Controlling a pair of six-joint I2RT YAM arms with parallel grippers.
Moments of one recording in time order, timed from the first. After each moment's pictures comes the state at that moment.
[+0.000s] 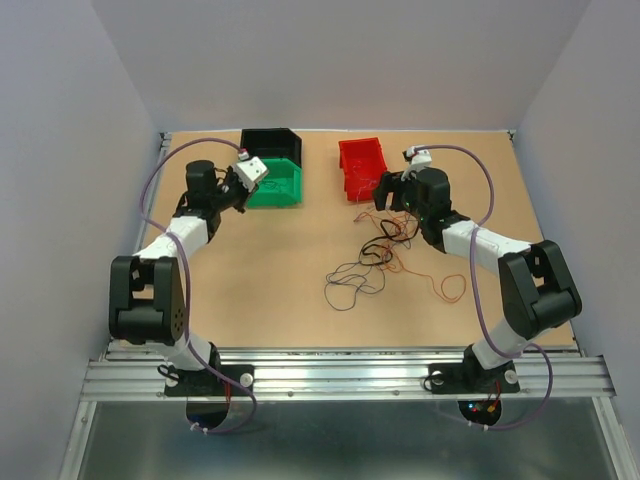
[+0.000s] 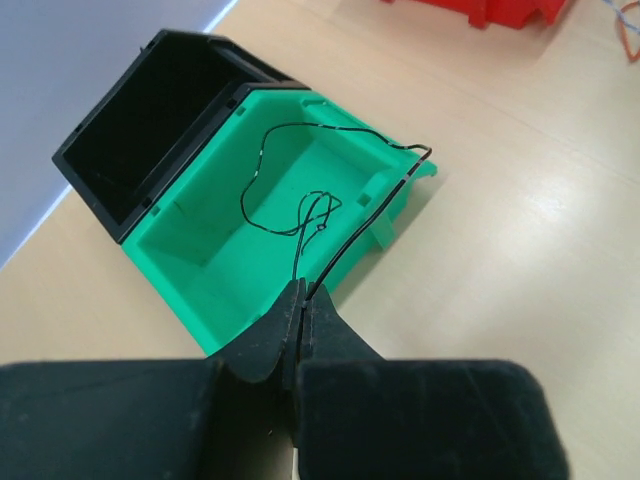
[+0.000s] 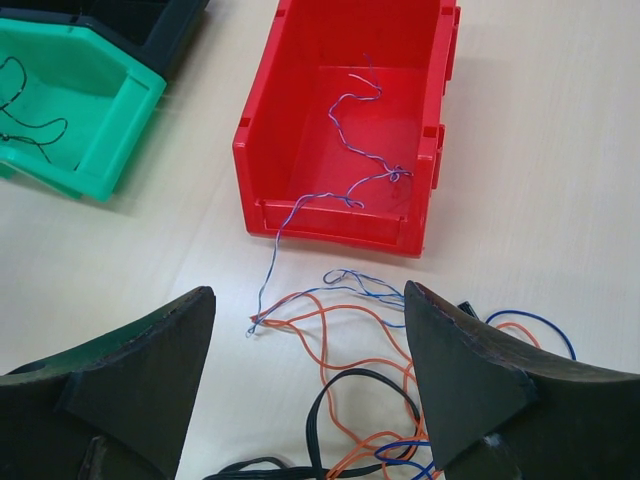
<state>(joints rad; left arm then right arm) -0.06 1.52 0.88 0.26 0.59 0.58 0.35 1.60 0.92 0.40 -0.07 0.19</state>
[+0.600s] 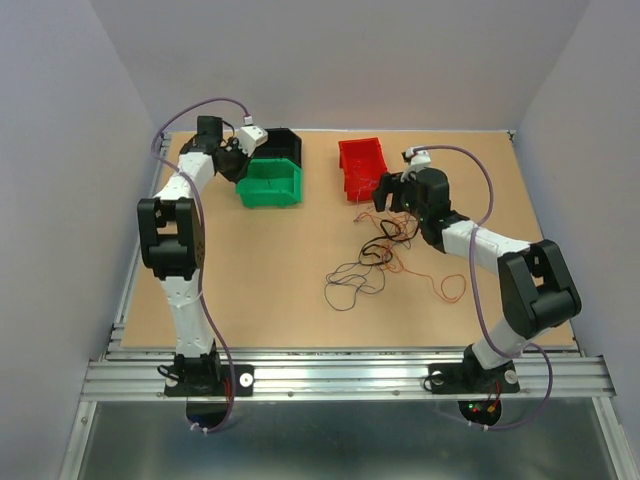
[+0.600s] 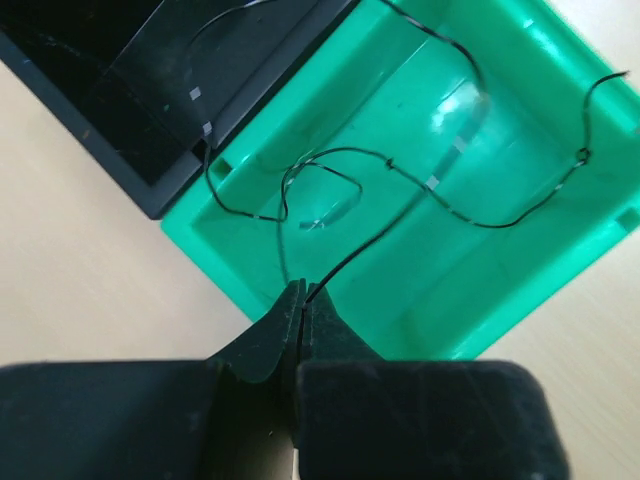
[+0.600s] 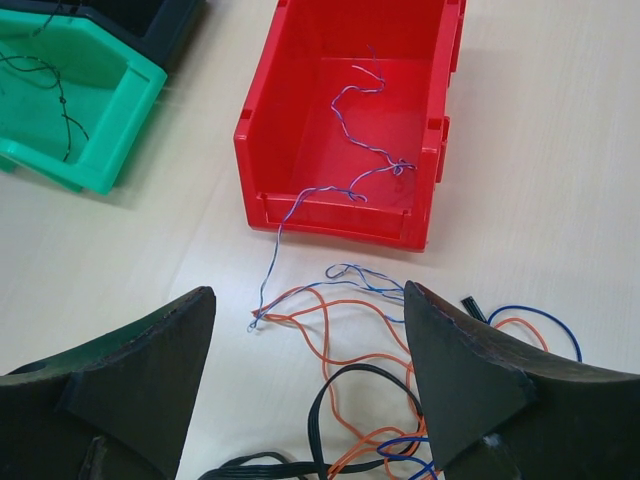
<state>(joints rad) -0.02 2.07 1.69 -0.47 0.44 0.63 0.35 1.61 0.92 0.39 -0.08 0.19</state>
